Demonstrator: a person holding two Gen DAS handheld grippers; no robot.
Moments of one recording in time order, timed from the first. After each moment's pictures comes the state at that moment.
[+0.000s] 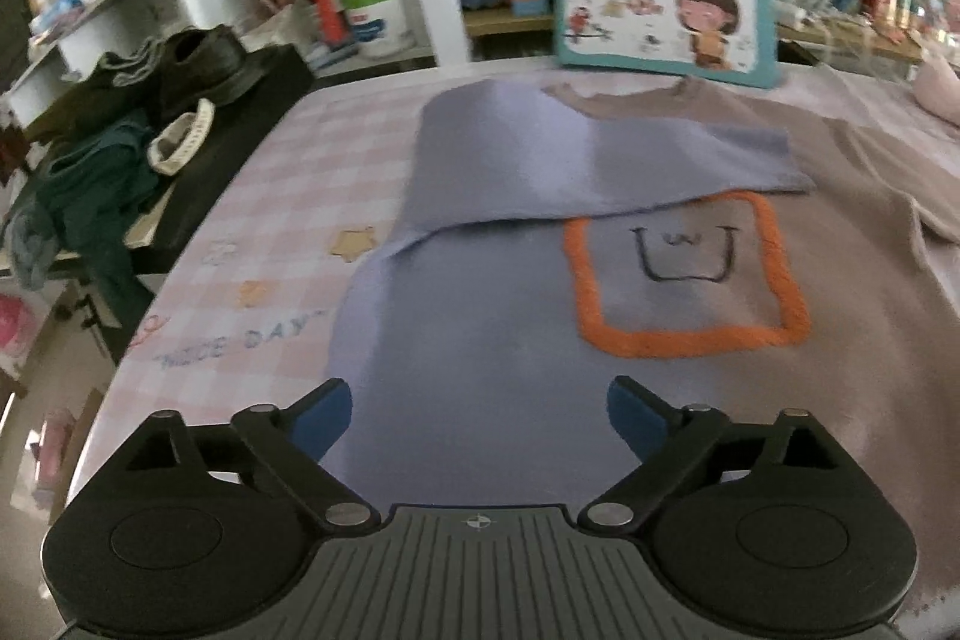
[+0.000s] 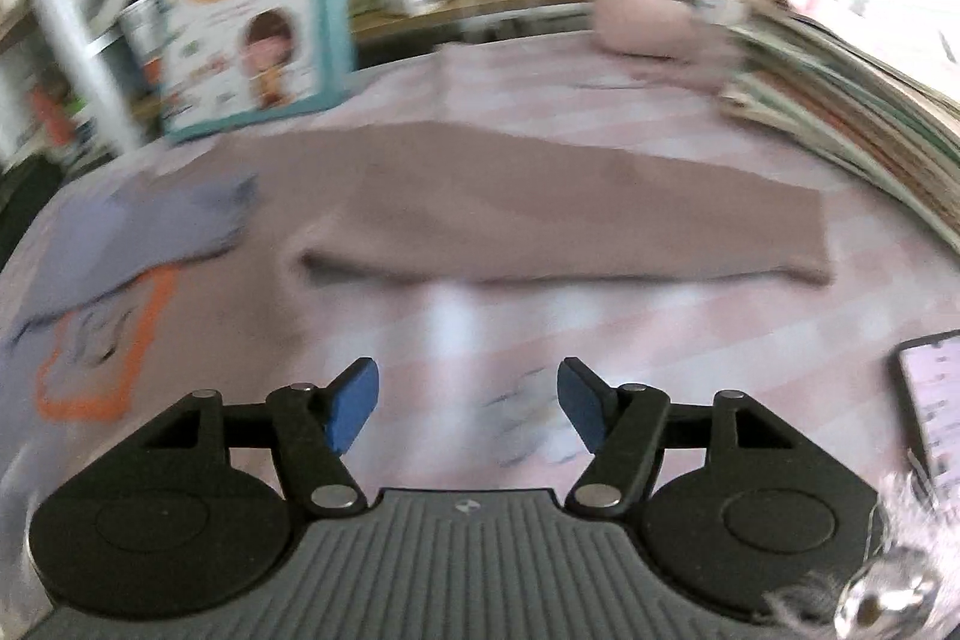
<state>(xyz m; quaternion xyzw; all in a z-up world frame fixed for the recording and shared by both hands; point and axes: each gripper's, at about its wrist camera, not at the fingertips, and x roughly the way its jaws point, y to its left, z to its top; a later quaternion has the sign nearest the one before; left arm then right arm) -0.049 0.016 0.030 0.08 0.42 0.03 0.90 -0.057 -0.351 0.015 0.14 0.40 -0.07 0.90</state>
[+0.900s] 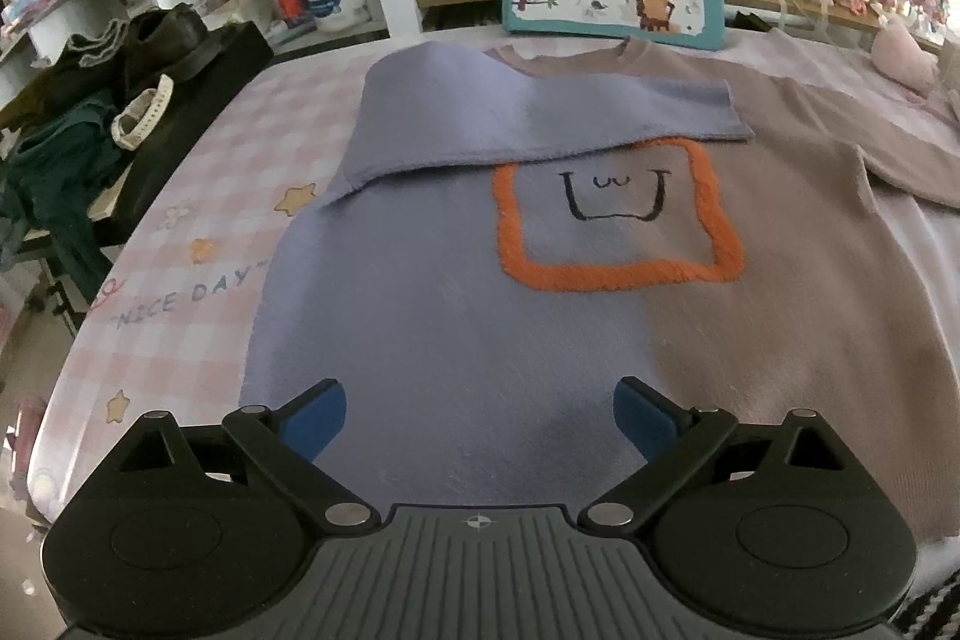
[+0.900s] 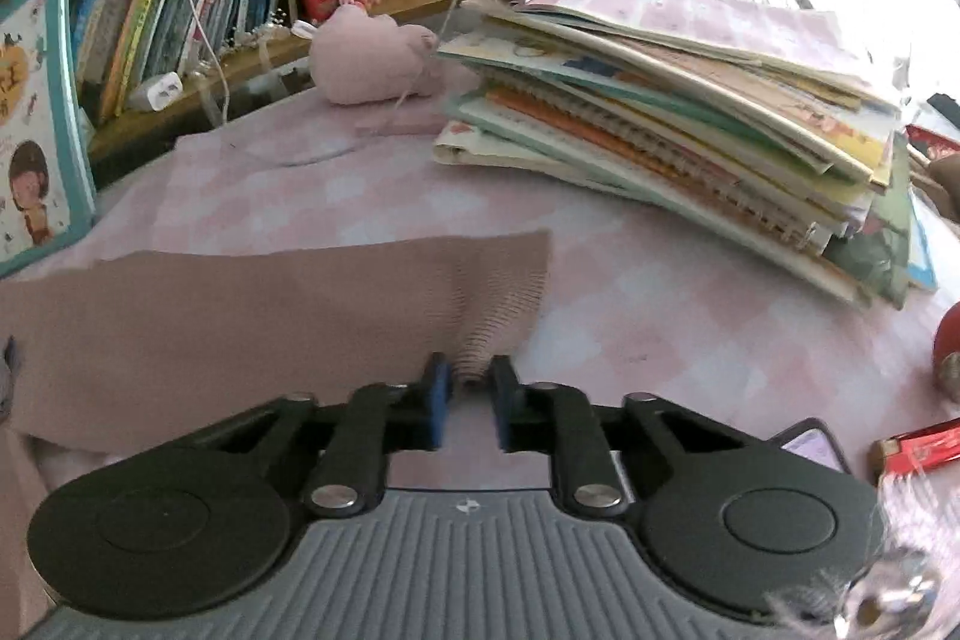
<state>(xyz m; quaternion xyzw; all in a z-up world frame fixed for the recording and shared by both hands) -0.071 -0.009 0.015 0.08 0.44 0.01 0.89 -0.038 -0.466 -0.013 0.17 0.38 -0.20 0.89</state>
